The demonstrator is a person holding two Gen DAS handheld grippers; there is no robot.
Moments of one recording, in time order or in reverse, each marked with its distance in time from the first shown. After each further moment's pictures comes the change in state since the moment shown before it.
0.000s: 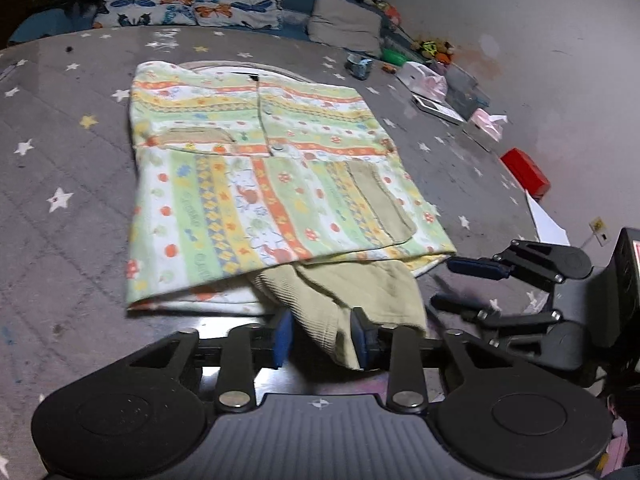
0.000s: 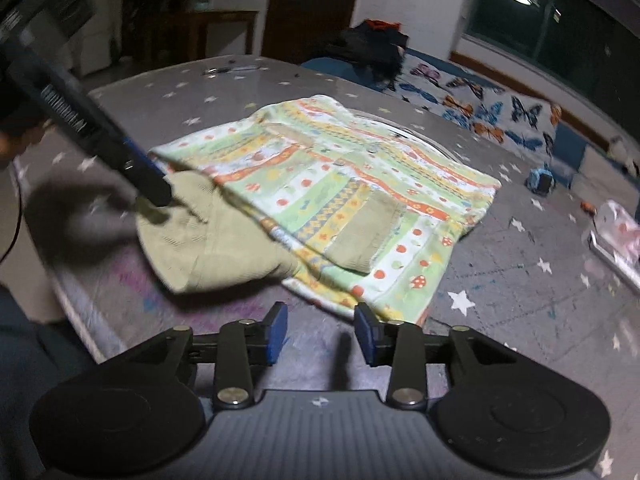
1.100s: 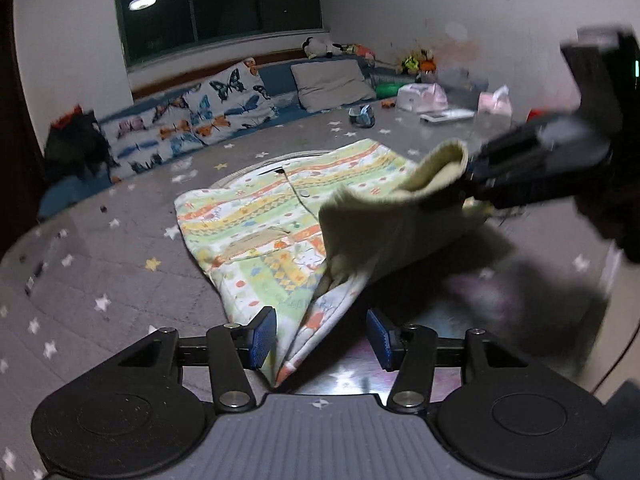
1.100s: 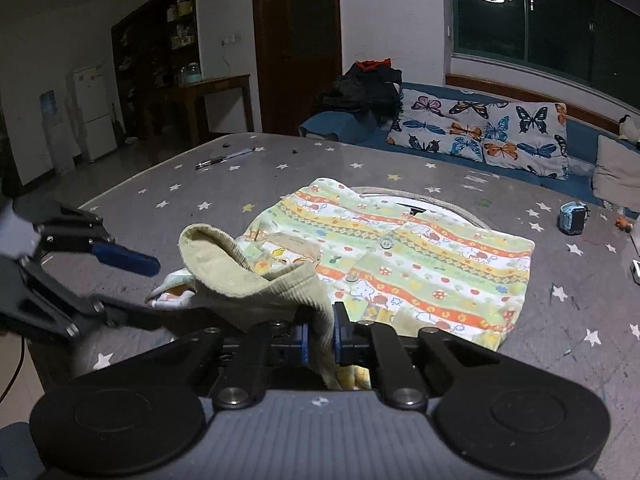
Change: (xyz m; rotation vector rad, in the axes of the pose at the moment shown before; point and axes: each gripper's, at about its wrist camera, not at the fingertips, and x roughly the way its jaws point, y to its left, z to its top) left arm -0.007 -0.018 -0.017 0.457 -0.235 0.331; right arm 0.032 -0.033 0.077 0.204 -0.157 0.112
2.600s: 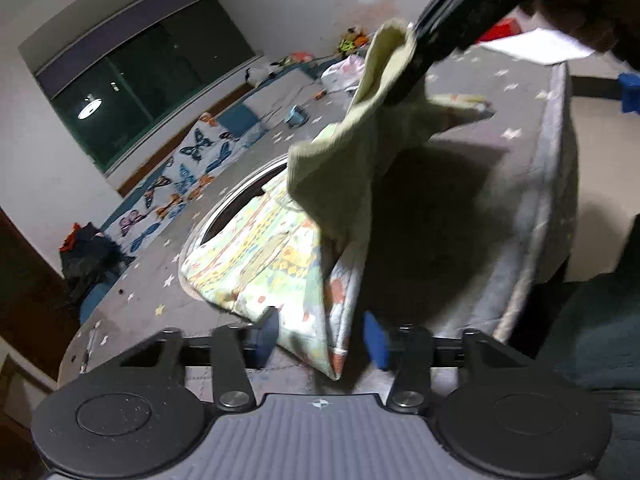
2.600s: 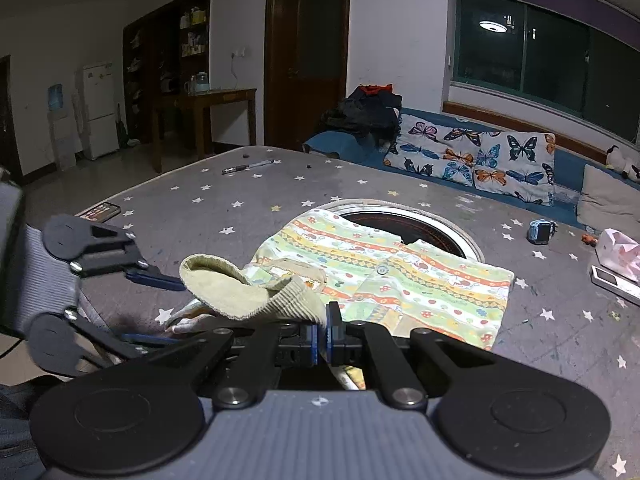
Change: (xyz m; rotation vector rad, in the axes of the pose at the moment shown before) left arm -0.022 -0.091 -0.058 0.398 -0.043 0.105; right arm -0.101 0.043 -0.036 -0.071 -0.066 -0.043
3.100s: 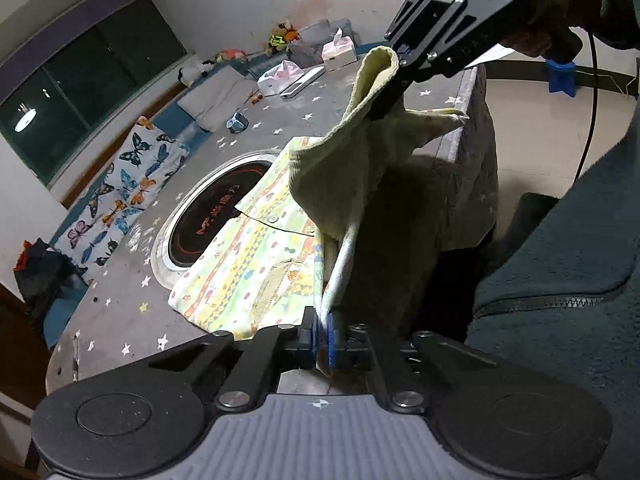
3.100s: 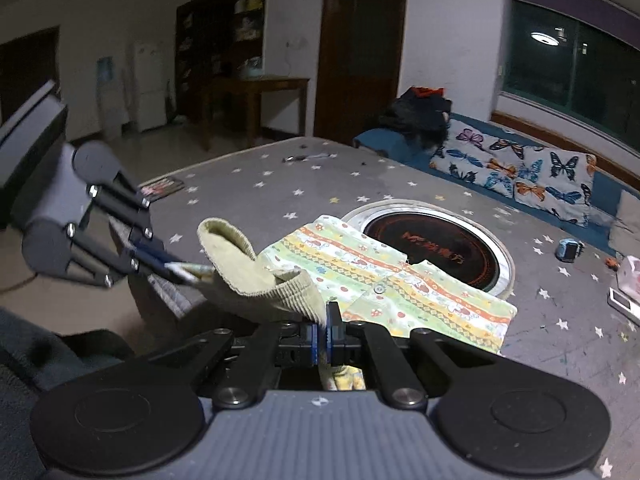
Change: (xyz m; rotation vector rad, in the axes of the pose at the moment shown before) left arm -0.081 0.034 0.008 0.090 0.037 -0.224; right arm -0.050 0.028 0.004 -0.117 0.037 0.118
